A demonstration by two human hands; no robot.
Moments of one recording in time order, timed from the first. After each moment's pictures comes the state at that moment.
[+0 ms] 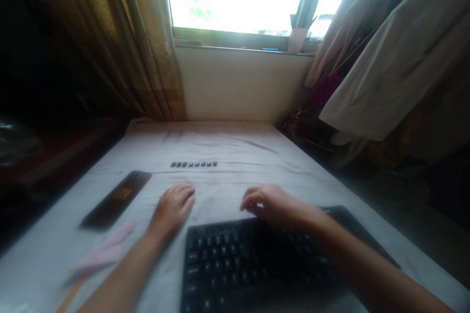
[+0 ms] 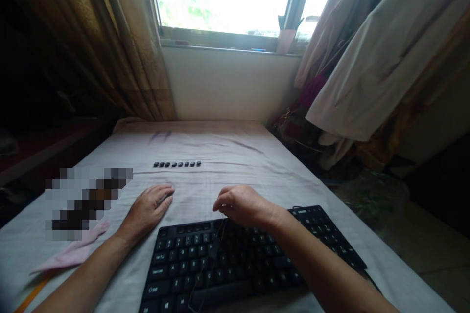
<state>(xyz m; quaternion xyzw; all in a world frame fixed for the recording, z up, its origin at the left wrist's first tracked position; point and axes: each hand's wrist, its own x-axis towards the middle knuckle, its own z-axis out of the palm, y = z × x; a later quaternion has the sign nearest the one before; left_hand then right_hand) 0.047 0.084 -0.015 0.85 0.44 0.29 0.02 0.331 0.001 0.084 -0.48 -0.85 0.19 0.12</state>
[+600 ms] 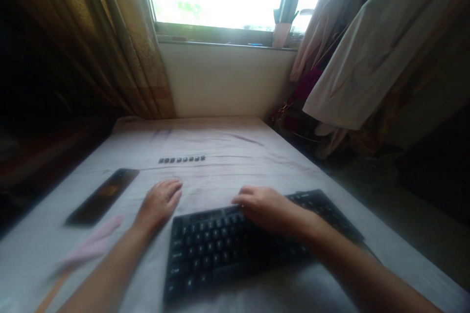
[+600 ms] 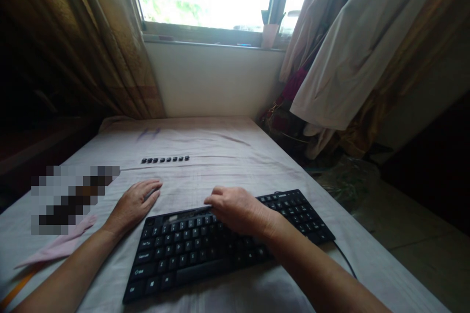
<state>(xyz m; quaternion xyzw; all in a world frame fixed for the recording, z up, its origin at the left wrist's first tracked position) 0.047 0.083 -0.014 0.86 0.44 0.26 -0.01 0.345 -0.040 0.082 -0.47 -0.87 0.10 0.14</state>
